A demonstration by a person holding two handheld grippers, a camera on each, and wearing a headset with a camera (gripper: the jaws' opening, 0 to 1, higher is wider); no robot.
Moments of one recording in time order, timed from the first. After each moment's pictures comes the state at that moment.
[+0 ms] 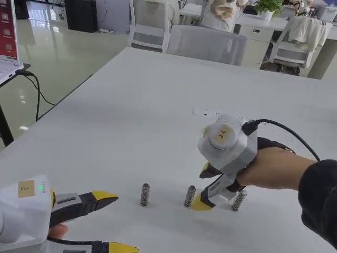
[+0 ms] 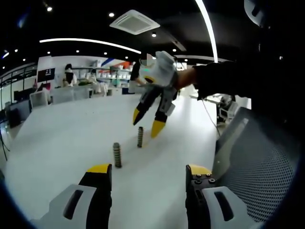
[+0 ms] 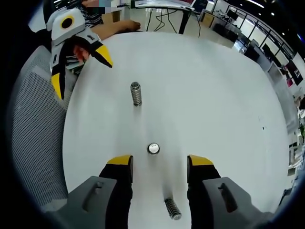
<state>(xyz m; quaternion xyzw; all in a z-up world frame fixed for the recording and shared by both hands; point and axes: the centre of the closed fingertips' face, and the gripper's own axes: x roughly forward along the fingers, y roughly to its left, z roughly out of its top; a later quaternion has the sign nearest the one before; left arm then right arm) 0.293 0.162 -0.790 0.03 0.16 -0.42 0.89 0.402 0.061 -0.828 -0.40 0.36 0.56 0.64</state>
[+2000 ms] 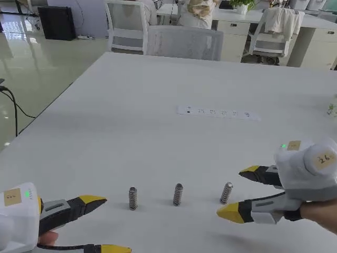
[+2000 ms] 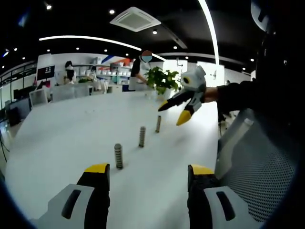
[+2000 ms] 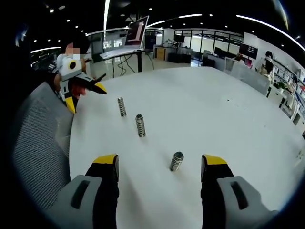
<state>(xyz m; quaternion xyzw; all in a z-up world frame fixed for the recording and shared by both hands) 0.303 0.158 -0.790 0.03 0.17 -0.42 0.89 0.389 -0.020 -0.802 -0.18 0.27 0.49 0.81</state>
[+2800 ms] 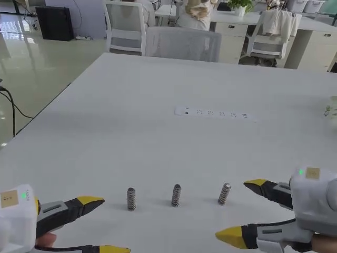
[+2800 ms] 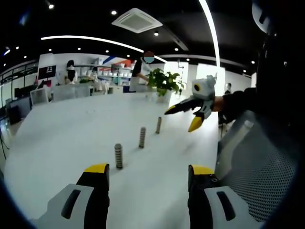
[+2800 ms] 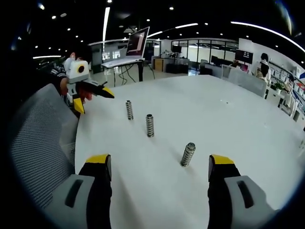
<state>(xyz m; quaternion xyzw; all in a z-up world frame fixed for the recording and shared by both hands) 0.304 0.161 -0.791 0.02 0.17 -0.41 0.89 0.366 -0.022 -0.803 -0.14 0.22 0.50 0.83</state>
